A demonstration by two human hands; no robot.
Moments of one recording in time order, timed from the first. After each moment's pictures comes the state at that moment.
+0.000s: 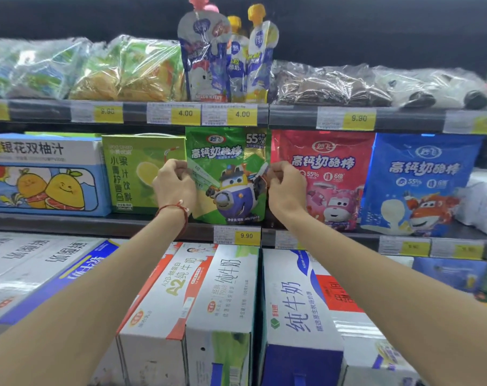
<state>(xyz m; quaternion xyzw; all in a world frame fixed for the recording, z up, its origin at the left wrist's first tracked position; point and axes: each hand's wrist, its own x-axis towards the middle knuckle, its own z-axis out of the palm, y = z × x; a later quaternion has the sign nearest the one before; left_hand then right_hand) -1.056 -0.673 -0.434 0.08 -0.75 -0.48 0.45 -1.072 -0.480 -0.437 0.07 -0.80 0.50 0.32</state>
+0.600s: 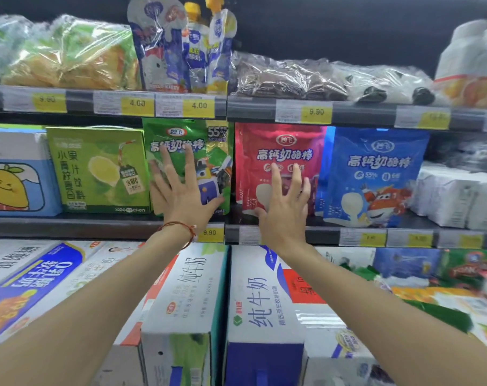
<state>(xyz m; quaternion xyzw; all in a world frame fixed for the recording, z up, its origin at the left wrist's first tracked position) -1.079 -0.602 -0.480 0.03 -0.89 -0.17 0.43 -1.063 -0.418 -0.493 0.02 -0.90 0.23 0.36</state>
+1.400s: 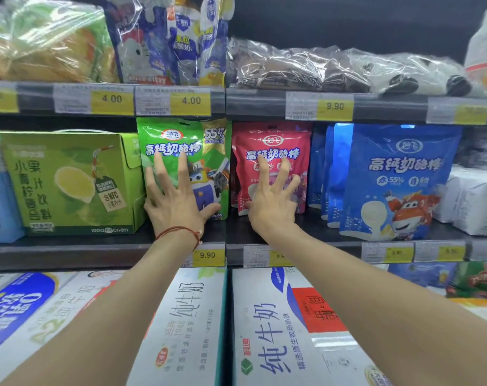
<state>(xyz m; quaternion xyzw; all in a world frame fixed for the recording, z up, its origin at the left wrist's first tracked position) -1.128 -0.604 -0.482 0.08 -0.88 -0.14 0.45 -1.143 -0.443 -0.472 -0.03 -0.94 0.14 0.32</state>
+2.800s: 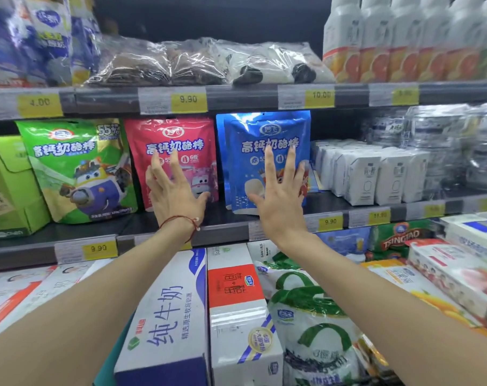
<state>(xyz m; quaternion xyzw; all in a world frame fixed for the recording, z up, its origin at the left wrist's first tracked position) -1.116 -0.426 -0.479 0.02 -0.87 -0.21 0.44 -1.067 -0.243 -0.488 0.03 -0.89 0.29 0.36</state>
